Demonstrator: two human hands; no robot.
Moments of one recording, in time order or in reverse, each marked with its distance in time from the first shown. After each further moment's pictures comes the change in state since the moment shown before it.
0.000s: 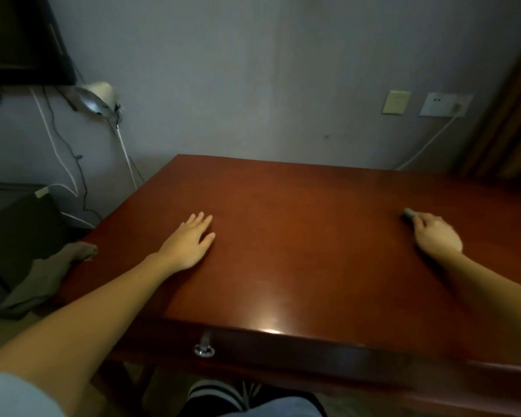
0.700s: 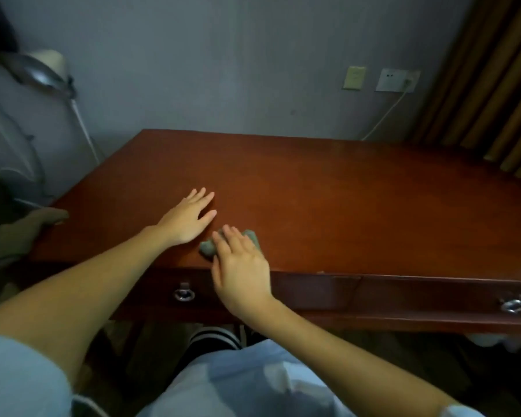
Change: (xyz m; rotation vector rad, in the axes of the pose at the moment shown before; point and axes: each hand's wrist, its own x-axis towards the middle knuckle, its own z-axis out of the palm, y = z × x) left_hand -0.034 0.047 0.019 -0.032 -0.003 0.150; right_hand -0.307 -0.179 0.063 0.160 0.048 -0.732
